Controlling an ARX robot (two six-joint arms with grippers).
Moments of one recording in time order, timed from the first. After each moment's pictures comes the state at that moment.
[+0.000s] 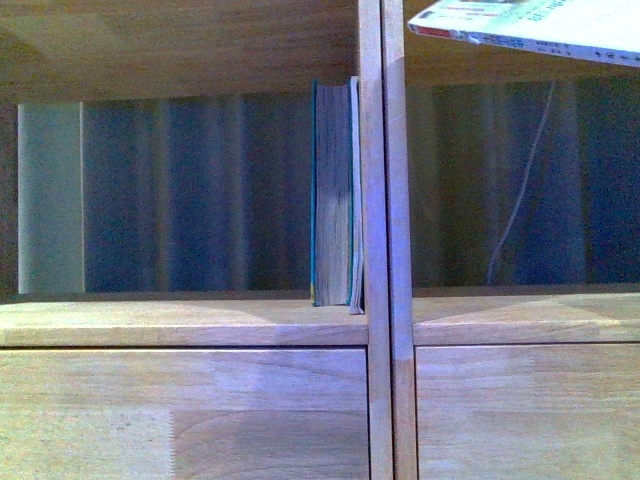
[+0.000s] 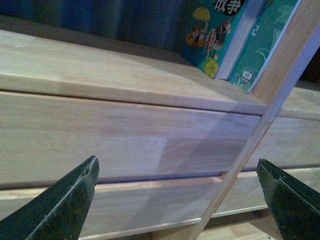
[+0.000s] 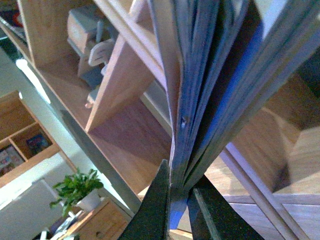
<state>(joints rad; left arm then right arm) 0.22 1.00 0.54 0.52 0.68 -0.26 -0.15 0.91 0.64 0.90 -0.67 1.06</state>
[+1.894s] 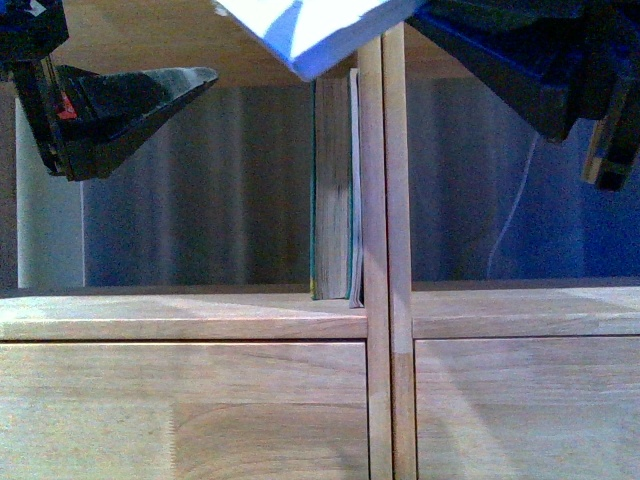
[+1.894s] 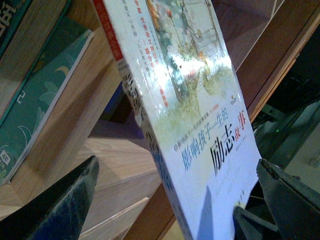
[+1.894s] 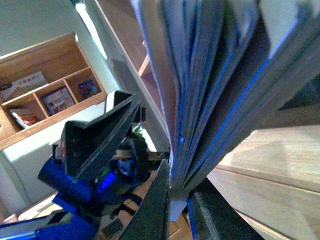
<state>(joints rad) -0.22 1.26 0.95 0.83 0.76 -0.89 0.46 1.11 0.71 0.93 -0.41 0.75</state>
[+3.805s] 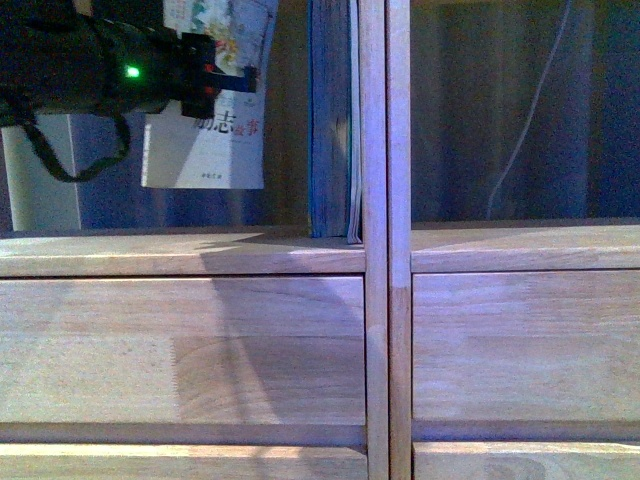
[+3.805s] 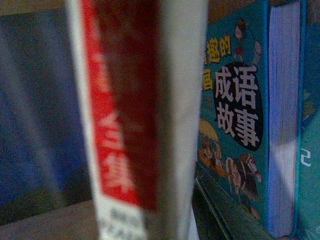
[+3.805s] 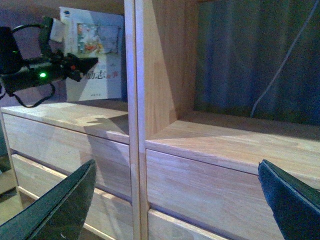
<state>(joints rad) -0.24 1.75 1.50 0.54 0.16 0.21 -0.63 0.45 0.41 0.53 -0.96 0.36</state>
